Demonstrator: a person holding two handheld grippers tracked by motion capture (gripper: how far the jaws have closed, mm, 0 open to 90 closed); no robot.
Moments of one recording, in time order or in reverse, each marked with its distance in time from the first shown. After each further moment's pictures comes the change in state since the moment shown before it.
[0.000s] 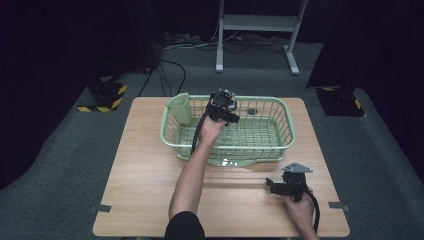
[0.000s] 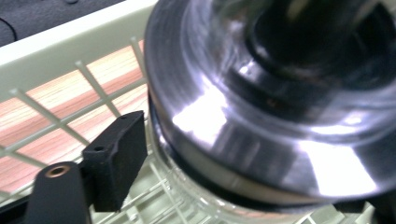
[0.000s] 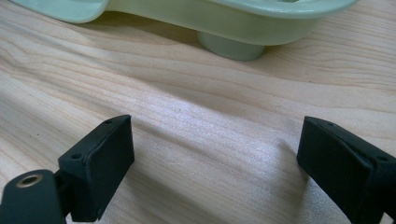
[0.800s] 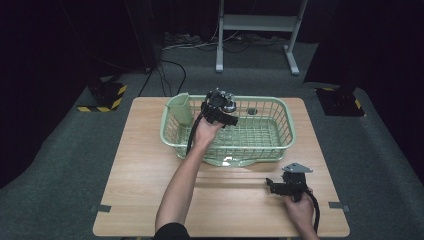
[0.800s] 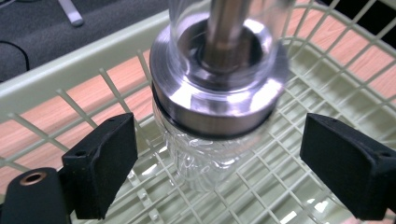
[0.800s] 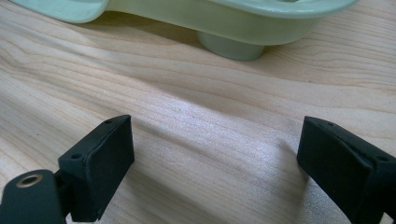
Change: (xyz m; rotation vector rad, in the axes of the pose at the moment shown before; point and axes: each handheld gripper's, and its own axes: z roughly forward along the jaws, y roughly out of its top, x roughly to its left) left arm -0.009 -0.008 -0.044 -0.069 -0.004 0.062; right arm 0.000 0.000 0.000 0.000 0.000 0.000
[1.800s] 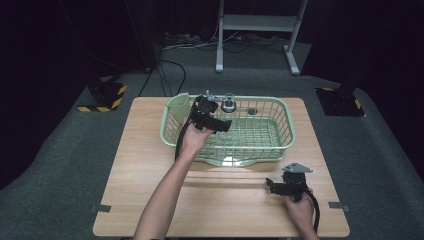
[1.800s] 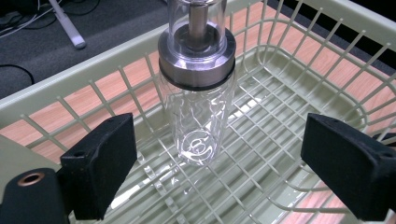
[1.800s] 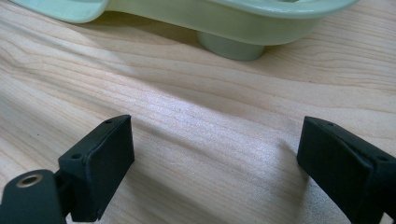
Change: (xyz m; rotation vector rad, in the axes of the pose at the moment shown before) left arm -0.004 -0.022 -0.054 -0.084 -0.018 0.027; right arm 0.000 0.000 0.000 0.002 0.000 -0.001
